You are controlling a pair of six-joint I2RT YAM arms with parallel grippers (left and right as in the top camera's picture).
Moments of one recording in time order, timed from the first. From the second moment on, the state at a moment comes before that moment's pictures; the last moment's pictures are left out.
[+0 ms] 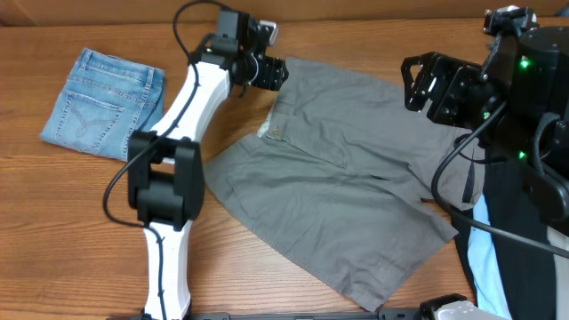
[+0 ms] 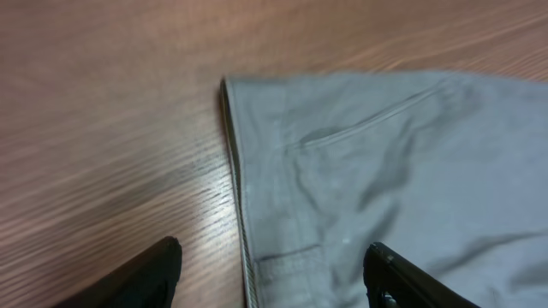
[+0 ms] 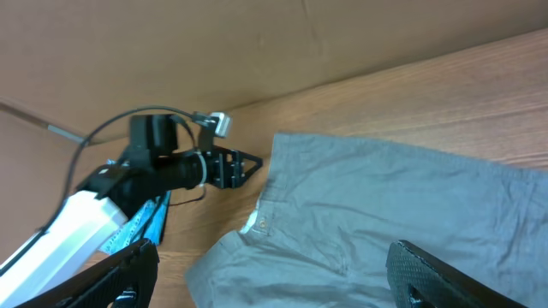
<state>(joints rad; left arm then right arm) -0.24 2.32 1.95 -0.57 0.38 0.00 0.26 1.36 2.05 -1.28 -0.05 0.46</state>
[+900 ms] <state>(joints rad) -0.20 2.49 1.97 -0.44 0.41 -0.02 0.26 1.44 2.05 -1.36 -0.05 0.46</state>
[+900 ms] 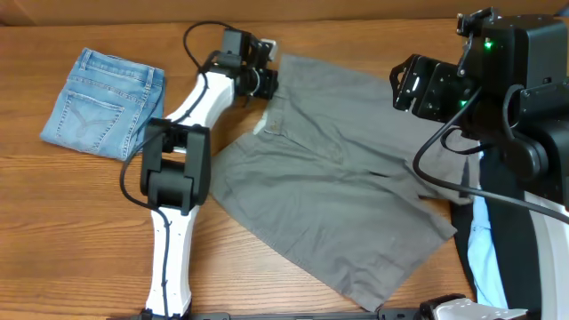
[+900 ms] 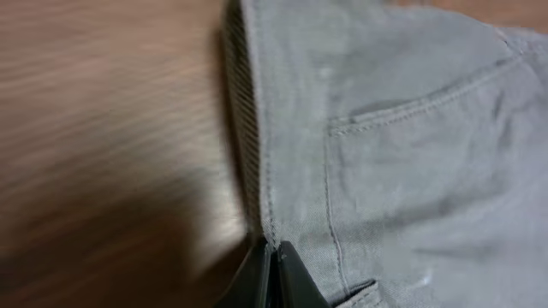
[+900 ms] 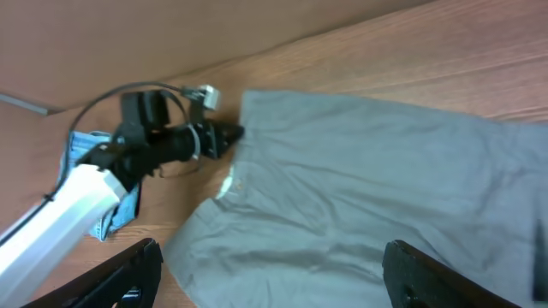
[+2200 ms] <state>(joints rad) 0.13 2.20 2.65 -1.32 0.46 0.09 -0.02 1.59 1.64 -1.28 0.00 0.48</state>
